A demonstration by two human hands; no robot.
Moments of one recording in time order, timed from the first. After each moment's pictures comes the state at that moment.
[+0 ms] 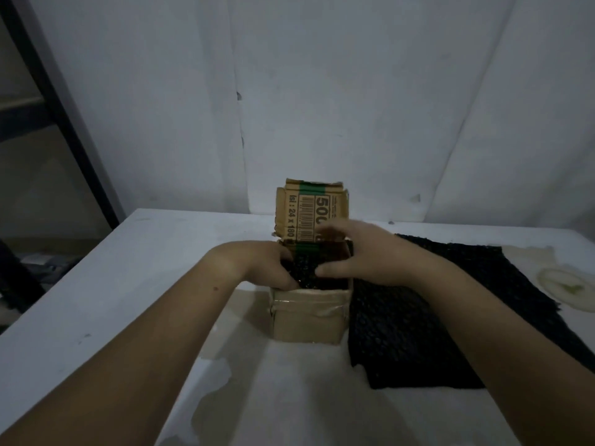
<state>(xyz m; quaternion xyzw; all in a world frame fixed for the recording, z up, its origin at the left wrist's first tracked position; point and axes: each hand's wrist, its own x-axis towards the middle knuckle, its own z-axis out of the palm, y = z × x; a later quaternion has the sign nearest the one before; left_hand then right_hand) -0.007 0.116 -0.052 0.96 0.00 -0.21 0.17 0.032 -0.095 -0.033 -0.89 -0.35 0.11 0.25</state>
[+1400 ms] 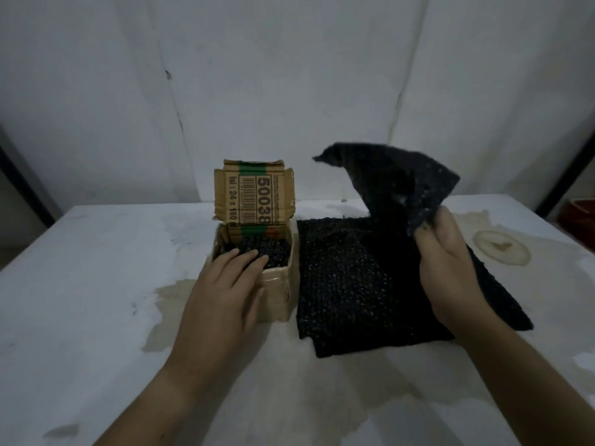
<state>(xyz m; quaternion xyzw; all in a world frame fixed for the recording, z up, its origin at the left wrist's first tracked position) -0.088 0.057 -0.142 0.95 -0.09 0.27 0.13 -0.014 -0.225 -0.077 -0.73 -0.13 -0.18 0.64</state>
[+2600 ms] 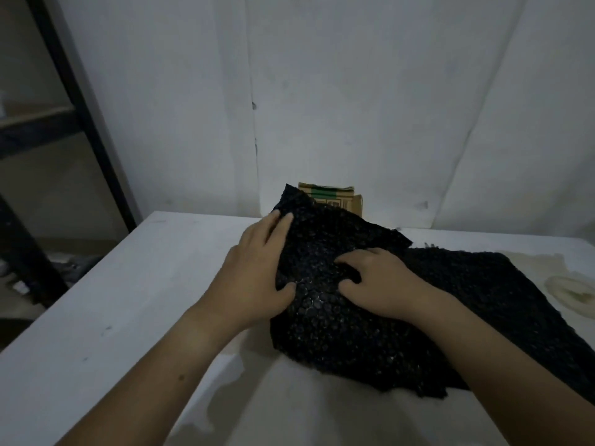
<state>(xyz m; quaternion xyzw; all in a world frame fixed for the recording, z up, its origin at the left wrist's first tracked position) -0.087 0.117 -0.064 0.97 -0.05 0.17 0.18 0.010 -0.096 -0.064 -0.94 -0.30 0.08 0.13</state>
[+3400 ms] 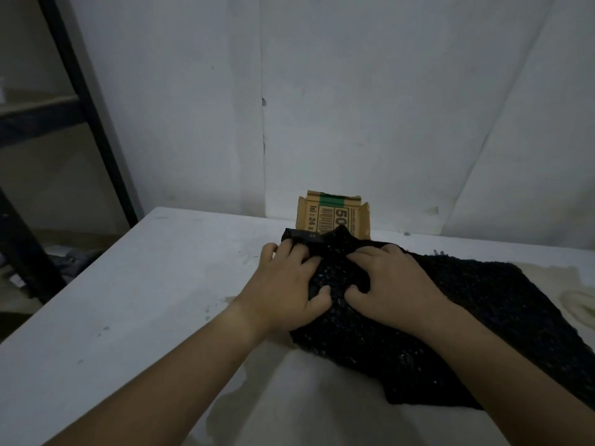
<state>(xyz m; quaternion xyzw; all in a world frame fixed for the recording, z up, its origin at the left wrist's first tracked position) -0.054 0.101 -0.089 0.98 -0.08 0.15 0.02 0.008 -0.090 -0.067 -0.95 -0.31 -0.05 0.08</state>
